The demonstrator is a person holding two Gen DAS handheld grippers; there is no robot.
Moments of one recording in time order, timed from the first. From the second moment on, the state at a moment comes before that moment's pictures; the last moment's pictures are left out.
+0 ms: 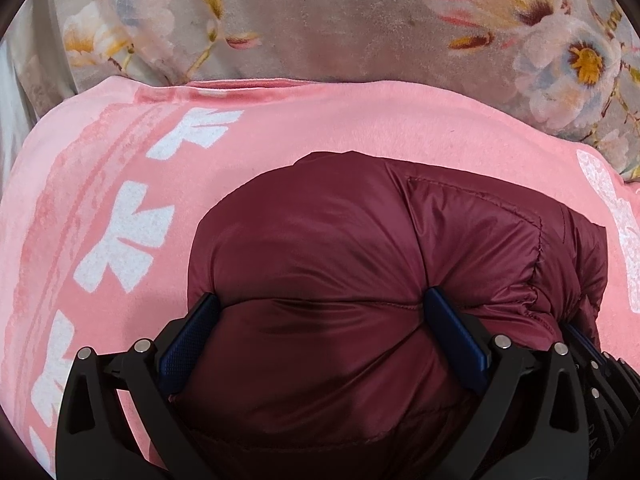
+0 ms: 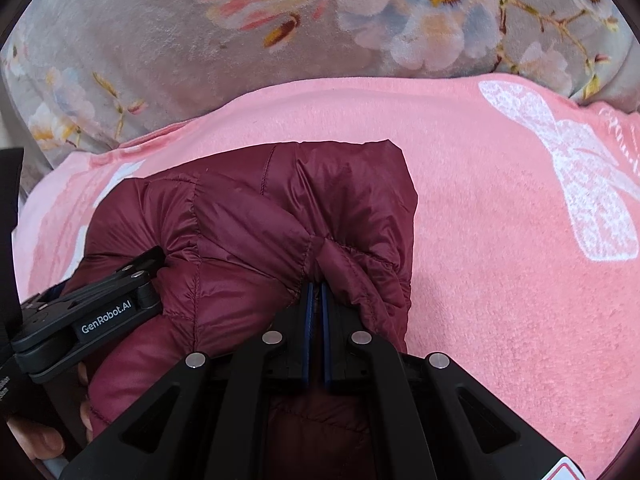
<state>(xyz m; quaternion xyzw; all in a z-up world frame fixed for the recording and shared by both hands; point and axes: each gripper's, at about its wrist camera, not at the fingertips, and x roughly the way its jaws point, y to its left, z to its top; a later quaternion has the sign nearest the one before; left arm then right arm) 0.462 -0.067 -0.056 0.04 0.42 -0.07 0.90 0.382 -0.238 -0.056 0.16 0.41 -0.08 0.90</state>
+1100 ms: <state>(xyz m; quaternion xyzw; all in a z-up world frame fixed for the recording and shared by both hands) 0.163 0.006 -0.029 0.08 0.42 -0.06 0.90 0.089 -0.162 -0.010 0.03 0.40 -0.14 0.90</state>
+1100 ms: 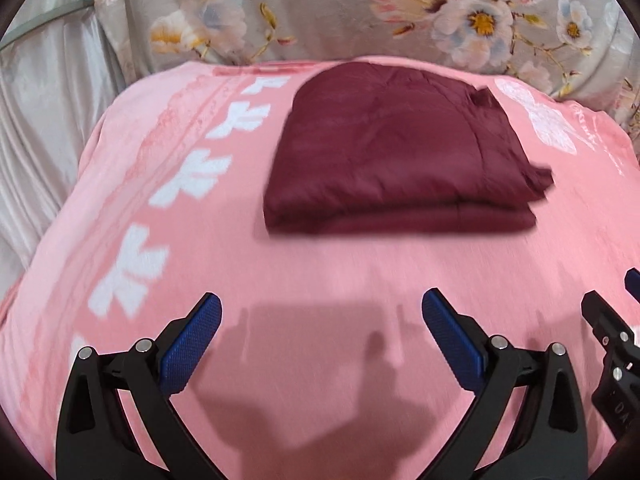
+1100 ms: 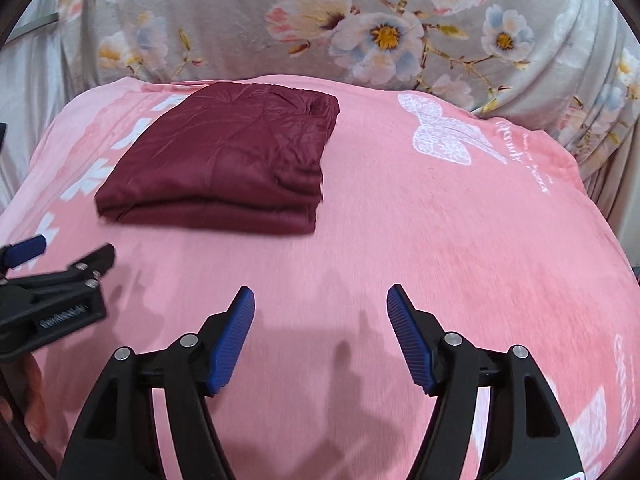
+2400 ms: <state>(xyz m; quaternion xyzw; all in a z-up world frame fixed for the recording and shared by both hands) 0.098 0.004 -0.050 0.07 0.40 -0.03 0.91 0.031 -0.154 -0.030 0.04 0.39 -0.16 0.91</state>
